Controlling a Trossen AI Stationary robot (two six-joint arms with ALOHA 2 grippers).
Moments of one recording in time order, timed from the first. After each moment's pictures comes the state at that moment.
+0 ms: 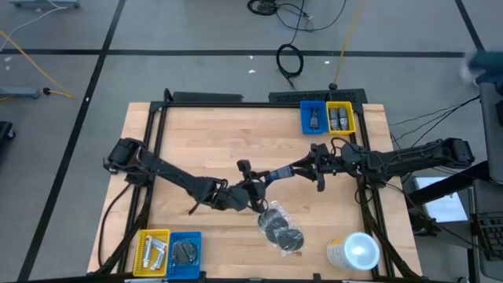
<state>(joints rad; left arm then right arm) -0.32 1.83 1.20 0.23 -0.82 0.26 0.00 0.89 0.30 0.51 -0.06 0.45</state>
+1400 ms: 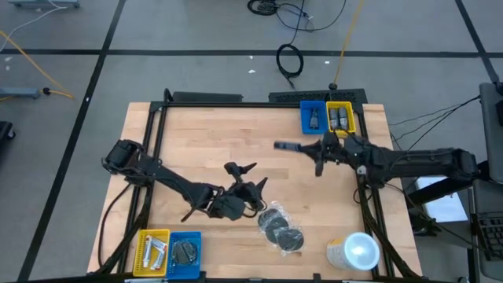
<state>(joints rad) -0.39 1.82 1.20 0.22 -1.13 0.18 -0.17 0.73 0.31 0.23 0.10 0.30</state>
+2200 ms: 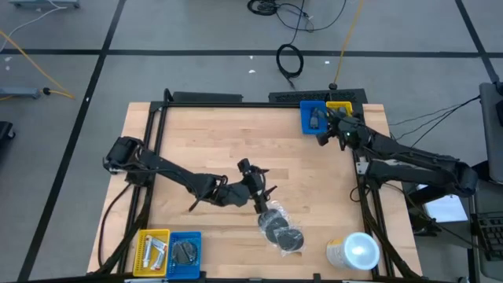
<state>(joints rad) -0.30 1.81 1.20 0.20 -0.68 -0.10 -0.51 0.77 0.46 -0.20 0.56 0.06</state>
